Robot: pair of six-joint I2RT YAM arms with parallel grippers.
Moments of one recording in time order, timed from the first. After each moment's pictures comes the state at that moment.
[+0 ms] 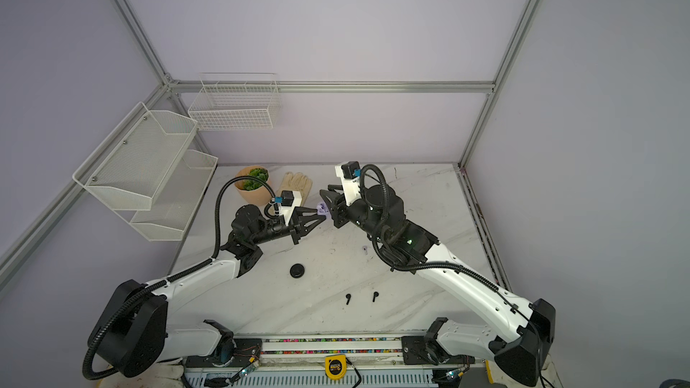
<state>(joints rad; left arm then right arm) -0.45 1.32 0.70 0.64 0.75 -0.10 0.84 1.21 1.24 -0.14 -0.03 0.22</state>
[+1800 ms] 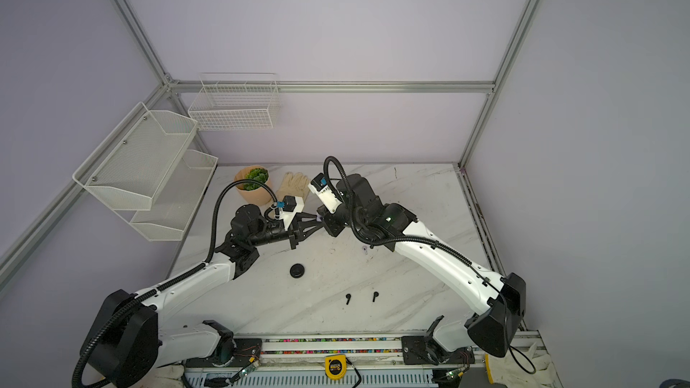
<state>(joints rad) -0.45 1.26 0.70 0.48 0.77 0.01 0.84 1.41 1.43 -0.56 -0.11 -0.03</state>
